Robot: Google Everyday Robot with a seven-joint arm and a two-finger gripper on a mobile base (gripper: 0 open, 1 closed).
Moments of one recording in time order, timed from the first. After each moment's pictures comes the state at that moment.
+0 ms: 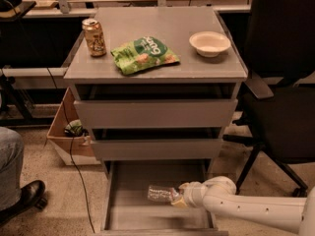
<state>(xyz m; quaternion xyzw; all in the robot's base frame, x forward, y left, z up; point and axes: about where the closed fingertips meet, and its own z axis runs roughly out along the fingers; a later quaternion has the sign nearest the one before) 0.535 -0.105 0.308 -0.49 0.82 0.10 0.29</state>
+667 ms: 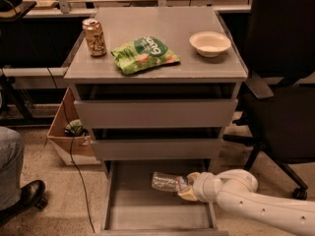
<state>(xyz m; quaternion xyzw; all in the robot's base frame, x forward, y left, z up) 0.521 -0.128 0.429 -0.47 0.82 0.07 0.33</state>
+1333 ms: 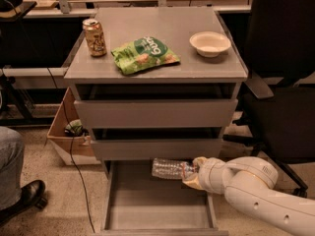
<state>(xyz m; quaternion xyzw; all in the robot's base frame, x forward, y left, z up) 0.507 -0.131 0.572 -0.49 0.80 -0.01 0.36</state>
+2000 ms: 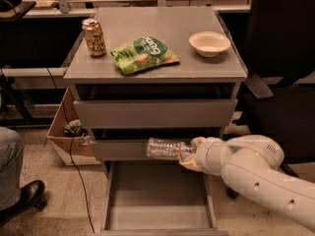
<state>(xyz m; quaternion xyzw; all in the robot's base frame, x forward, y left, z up) 0.523 -0.120 0.654 -0.48 0.79 -0.03 0.38</state>
